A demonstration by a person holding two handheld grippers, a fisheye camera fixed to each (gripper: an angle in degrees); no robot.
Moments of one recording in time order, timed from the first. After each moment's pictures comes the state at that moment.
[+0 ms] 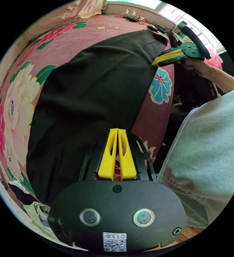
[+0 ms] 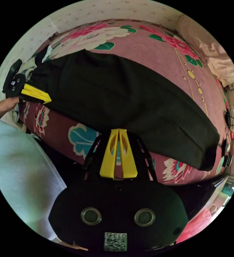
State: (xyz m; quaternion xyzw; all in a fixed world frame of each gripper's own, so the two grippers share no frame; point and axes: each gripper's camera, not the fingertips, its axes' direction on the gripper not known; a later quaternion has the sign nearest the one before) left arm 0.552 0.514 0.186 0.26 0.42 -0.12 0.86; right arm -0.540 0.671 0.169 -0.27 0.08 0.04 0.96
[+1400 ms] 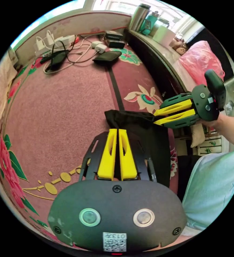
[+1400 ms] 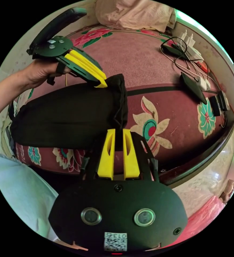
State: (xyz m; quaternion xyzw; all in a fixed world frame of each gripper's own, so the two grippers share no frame) left arm 0.368 -0.028 -0.200 0.41 0.35 0.13 0.83; right arm -0.192 0.919 0.016 -0.22 0.14 0.26 0.93
